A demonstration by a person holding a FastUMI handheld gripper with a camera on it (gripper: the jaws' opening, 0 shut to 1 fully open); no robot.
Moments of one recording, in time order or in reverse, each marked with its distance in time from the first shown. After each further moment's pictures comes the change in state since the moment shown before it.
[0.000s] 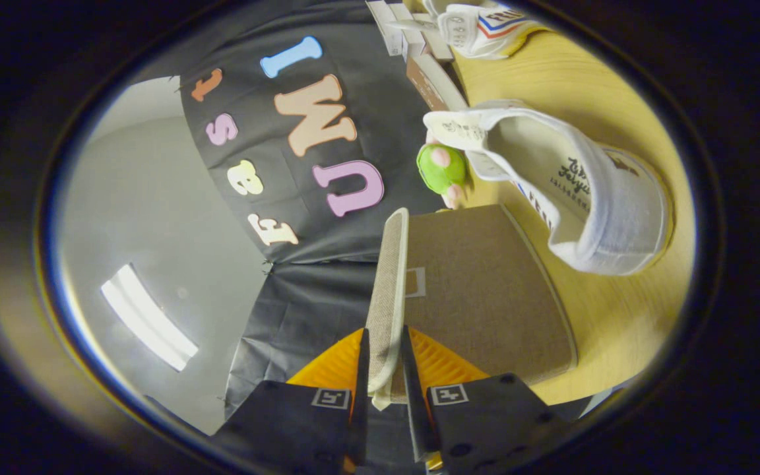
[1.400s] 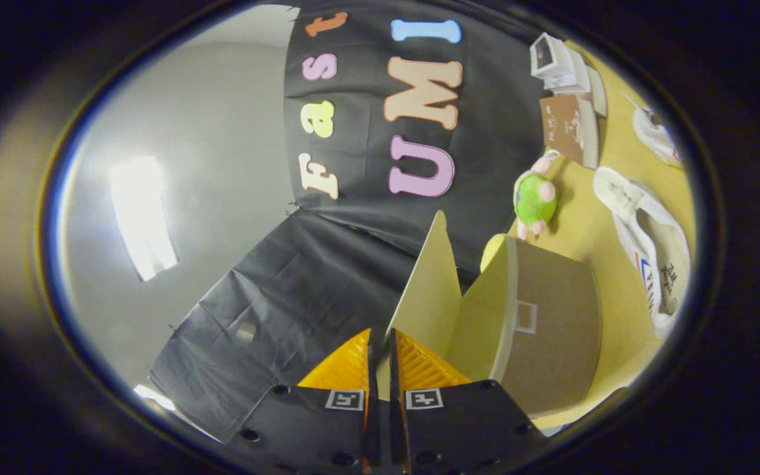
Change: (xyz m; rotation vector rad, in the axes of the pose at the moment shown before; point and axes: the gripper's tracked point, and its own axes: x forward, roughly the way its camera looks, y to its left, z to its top) arm 0.036 0.117 -0.046 -0.517 0.073 0.053
